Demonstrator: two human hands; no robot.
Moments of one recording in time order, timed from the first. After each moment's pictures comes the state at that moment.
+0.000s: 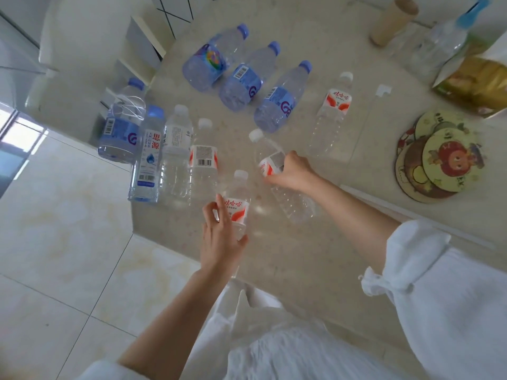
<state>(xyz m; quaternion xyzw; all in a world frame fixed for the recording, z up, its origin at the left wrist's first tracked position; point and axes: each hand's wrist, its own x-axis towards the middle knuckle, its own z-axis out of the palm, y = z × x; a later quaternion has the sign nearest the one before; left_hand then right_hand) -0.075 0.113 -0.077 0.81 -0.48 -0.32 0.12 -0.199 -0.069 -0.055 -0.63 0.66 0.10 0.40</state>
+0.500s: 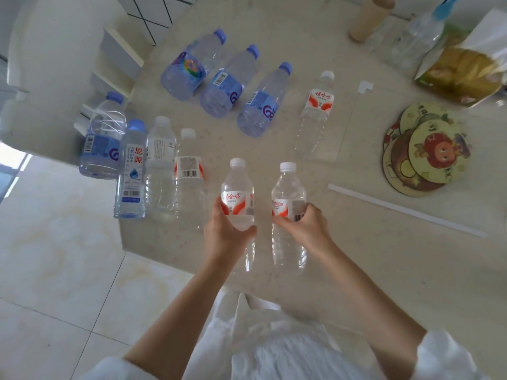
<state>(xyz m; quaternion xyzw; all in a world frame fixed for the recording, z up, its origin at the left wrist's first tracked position) -0.092 0.077 -0.068 0.80 -0.36 -0.40 0.25 -0.257 0.026 -0.062 -0.45 0.75 -0.09 0.48</state>
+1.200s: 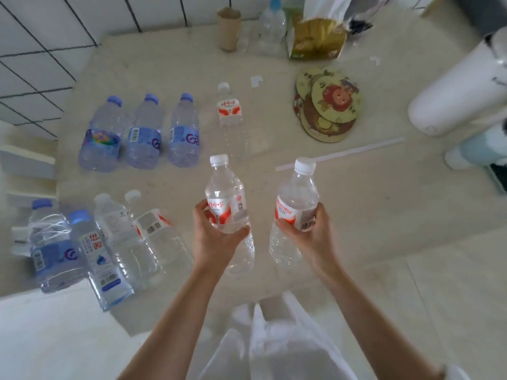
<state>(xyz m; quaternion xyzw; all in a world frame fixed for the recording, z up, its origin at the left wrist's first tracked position) -0.084 0.046 -0.052 0.63 -0.47 -0.53 0.31 -0.258 0.112 -0.028 -0.28 0.80 -0.41 0.34</state>
